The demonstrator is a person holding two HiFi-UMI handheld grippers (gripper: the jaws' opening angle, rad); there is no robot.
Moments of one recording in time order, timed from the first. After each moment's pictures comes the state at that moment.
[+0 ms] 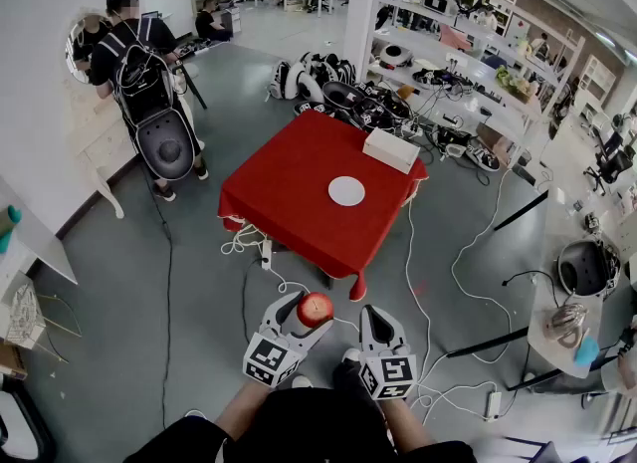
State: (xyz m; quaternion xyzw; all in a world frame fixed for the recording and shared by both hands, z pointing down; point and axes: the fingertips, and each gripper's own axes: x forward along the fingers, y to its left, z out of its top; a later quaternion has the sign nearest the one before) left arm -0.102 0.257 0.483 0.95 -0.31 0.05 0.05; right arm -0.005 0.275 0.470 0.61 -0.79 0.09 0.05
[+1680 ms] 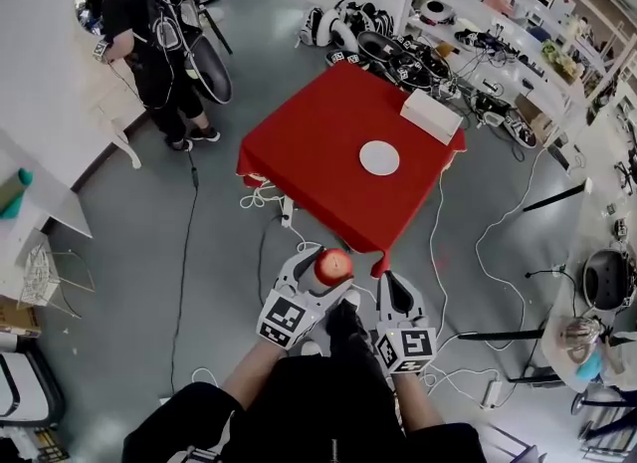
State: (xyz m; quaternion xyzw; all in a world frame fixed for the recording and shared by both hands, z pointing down) left arm -0.098 0.163 0.504 0.94 -0.32 0.08 0.06; right arm -0.007 0.187 0.492 0.58 -0.80 0.12 0.04
